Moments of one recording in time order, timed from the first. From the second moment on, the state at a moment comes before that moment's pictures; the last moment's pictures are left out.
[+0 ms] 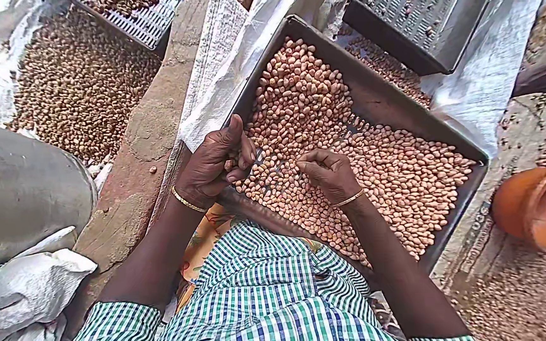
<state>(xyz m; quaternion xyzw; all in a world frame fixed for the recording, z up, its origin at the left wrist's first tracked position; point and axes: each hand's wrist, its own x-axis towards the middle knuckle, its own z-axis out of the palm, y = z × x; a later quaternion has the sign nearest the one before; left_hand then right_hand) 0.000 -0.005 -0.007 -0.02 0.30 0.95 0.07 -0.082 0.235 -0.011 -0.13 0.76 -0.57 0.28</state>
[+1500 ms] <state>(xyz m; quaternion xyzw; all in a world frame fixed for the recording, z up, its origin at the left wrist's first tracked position) 0.011 -0.002 -0.012 -0.01 0.18 0.98 -0.07 -0.117 0.206 -0.047 -0.64 0.73 -0.20 0.10</state>
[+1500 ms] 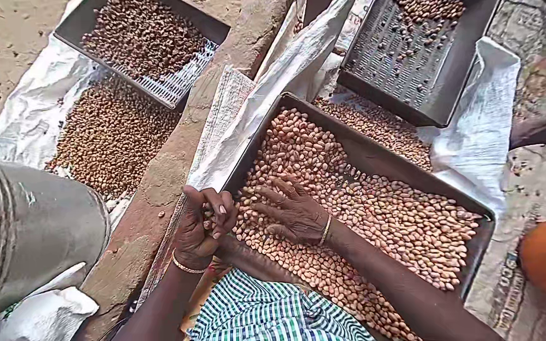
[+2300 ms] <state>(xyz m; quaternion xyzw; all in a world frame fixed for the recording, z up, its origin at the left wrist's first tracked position) 0.010 -0.007 -0.010 0.03 0.17 0.98 -0.01 -0.058 0.221 -0.021 -0.18 0.72 -0.65 0.14</state>
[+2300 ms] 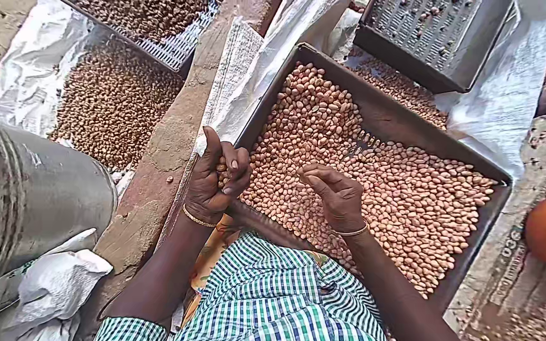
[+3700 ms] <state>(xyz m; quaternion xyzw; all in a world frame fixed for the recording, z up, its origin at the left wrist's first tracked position) -0.001 -0.011 -0.009 -0.03 0.29 0.94 0.20 -0.001 0.262 0.012 -0.26 0.90 -0.25 0.25</state>
